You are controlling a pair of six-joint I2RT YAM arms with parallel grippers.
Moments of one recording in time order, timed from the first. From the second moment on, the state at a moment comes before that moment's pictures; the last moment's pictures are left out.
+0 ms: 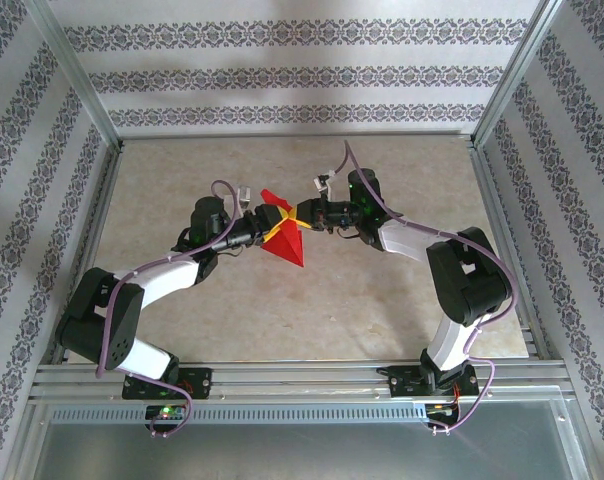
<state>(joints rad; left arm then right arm) -0.37 1.48 0.69 0.55 0.65 -1.16 0.43 1.76 1.00 0.39 -0.97 1.02</state>
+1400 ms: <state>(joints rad) -0.35 1.41 0.87 -0.02 0.47 -0.83 0.26 1.56 0.85 0.30 -0.85 0.95</state>
